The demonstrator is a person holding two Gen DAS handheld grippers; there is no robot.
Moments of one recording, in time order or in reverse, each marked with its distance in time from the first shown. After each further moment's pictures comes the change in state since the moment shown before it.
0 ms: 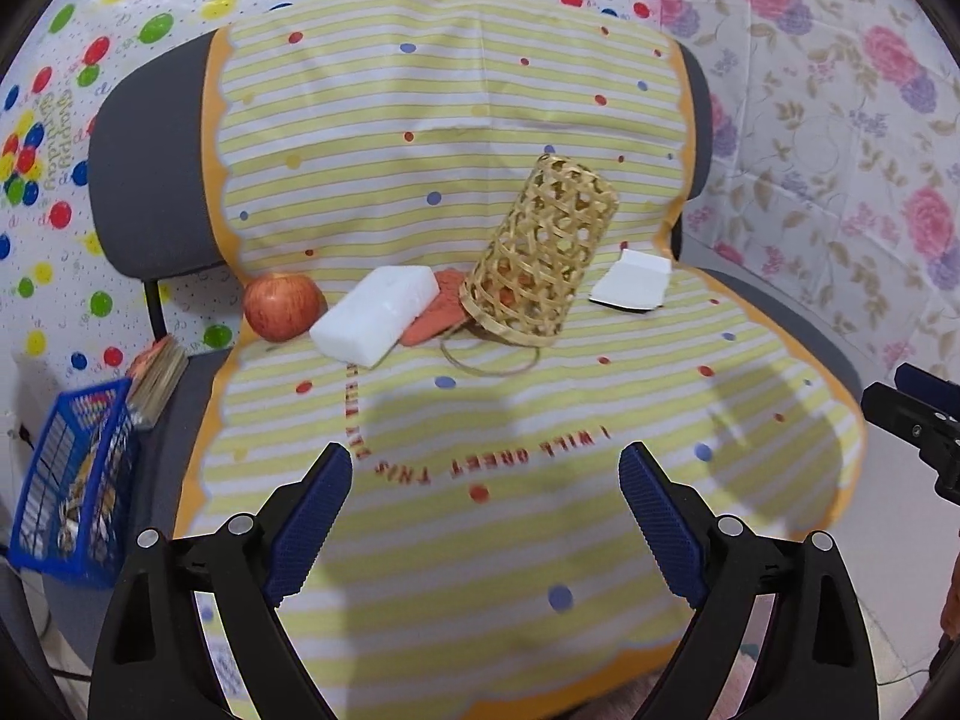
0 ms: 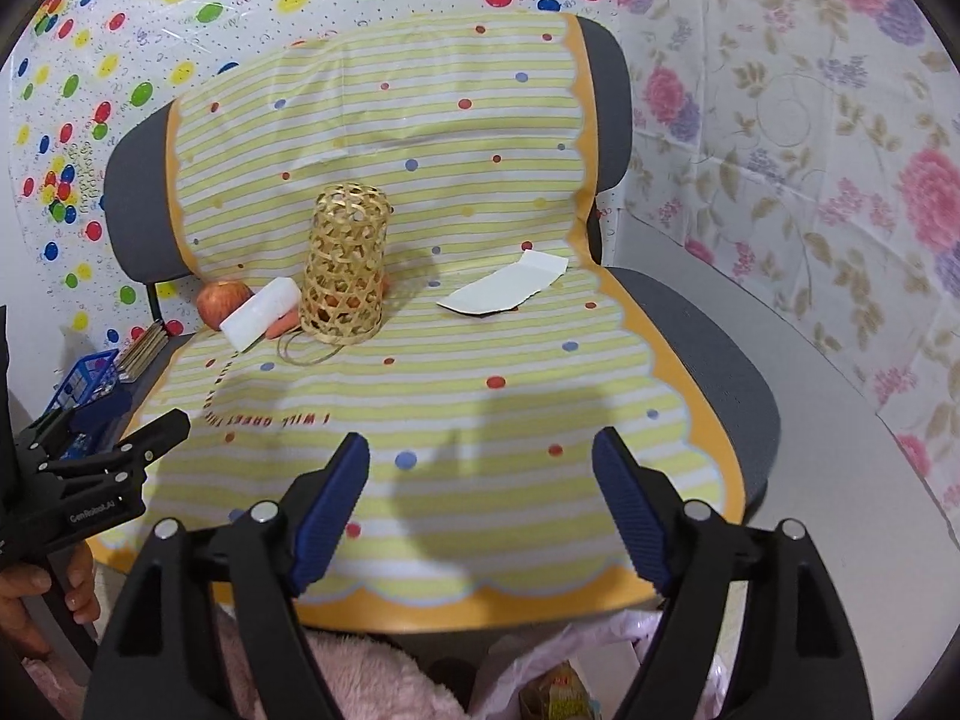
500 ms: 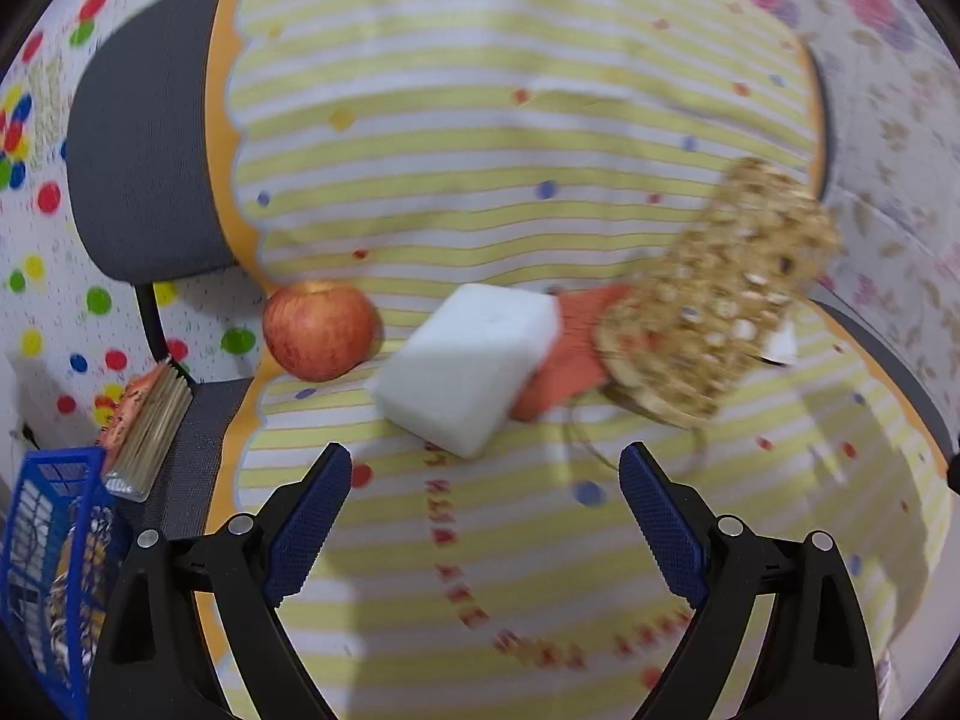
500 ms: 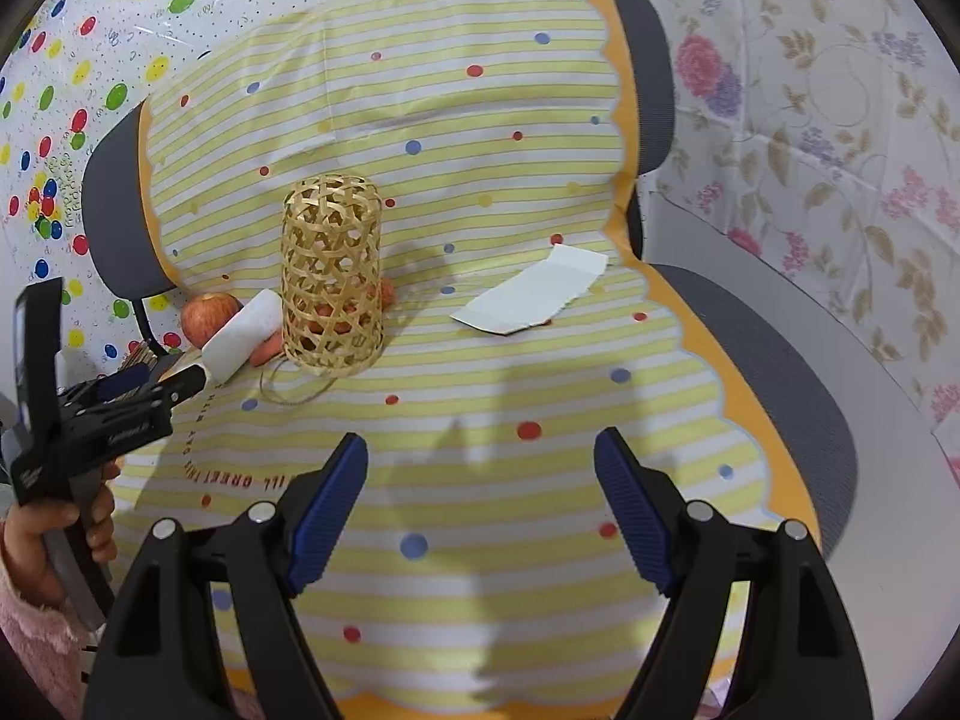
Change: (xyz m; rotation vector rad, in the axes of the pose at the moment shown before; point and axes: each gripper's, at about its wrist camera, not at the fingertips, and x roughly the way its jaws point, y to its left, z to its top) left arm 0.100 0.074 0.049 -0.078 0.058 0.079; right arm 0.072 0.007 0.033 0.024 0.038 0.060
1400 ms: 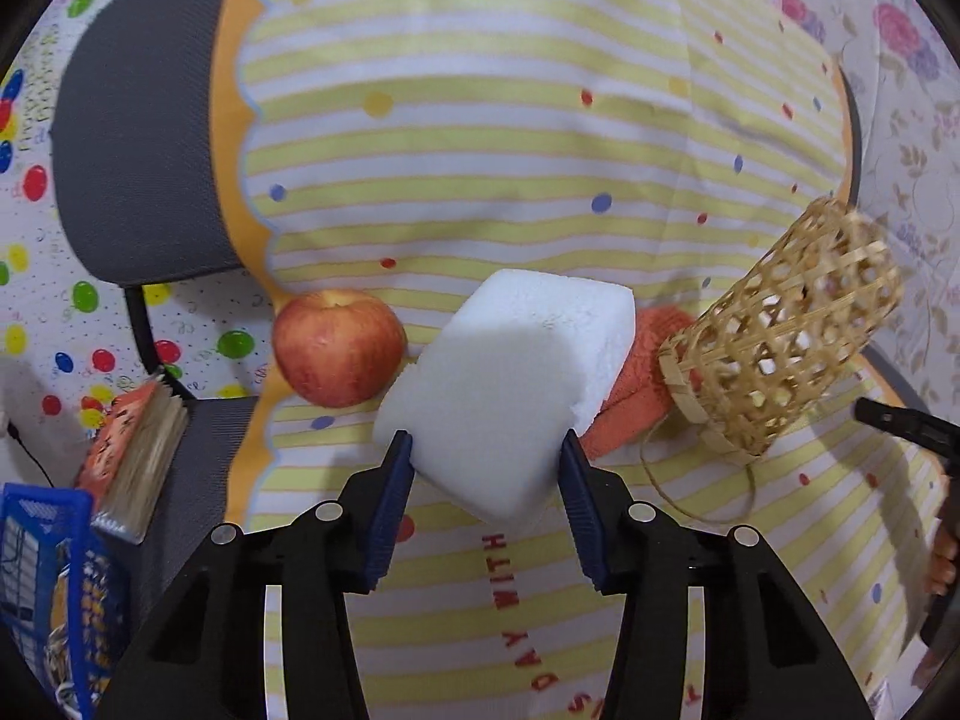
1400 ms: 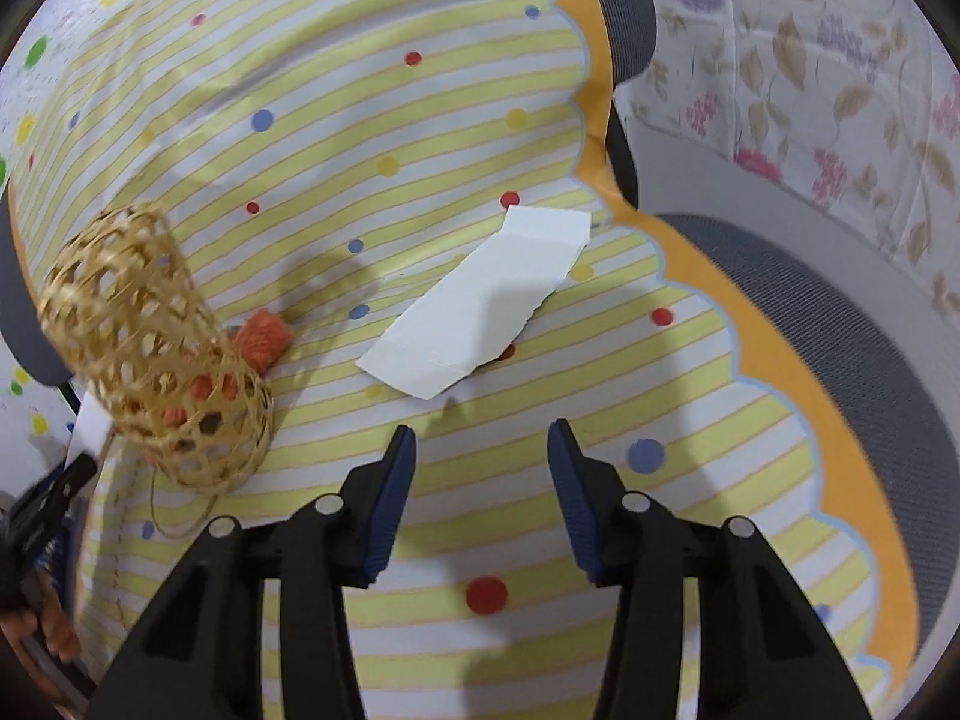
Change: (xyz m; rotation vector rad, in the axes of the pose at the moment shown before) left arm 0.011 0.026 0.010 -0.027 -0.012 -0.029; right arm 0.127 -0.048 0.040 0.206 0.116 -0.002
